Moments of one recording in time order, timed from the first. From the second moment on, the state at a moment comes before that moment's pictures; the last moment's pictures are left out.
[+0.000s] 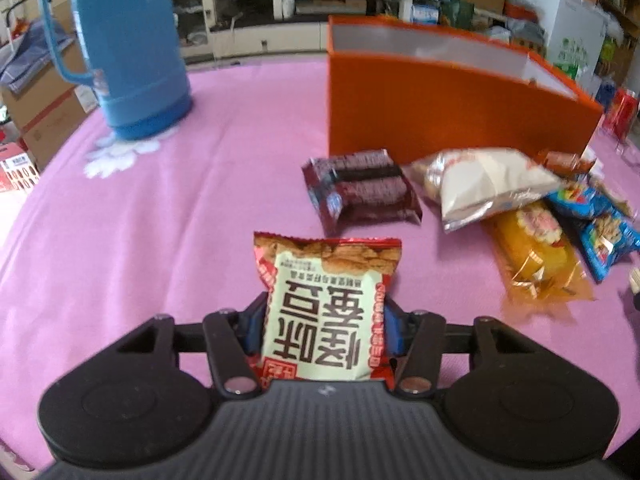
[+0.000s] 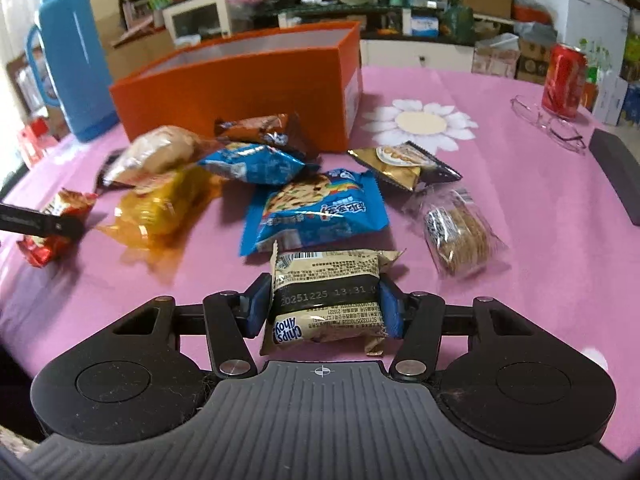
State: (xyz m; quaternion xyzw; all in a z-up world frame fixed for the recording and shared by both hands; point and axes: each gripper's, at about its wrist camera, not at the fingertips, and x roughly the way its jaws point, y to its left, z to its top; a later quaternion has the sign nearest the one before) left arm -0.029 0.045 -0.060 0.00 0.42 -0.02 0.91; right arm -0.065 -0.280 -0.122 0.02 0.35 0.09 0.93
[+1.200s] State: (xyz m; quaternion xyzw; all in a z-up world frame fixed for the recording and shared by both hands) left arm 0.093 -0.020 0.045 -0.04 0.25 -0.11 0.96; right arm 0.123 -0.238 -0.028 0.04 0.20 0.14 0.97
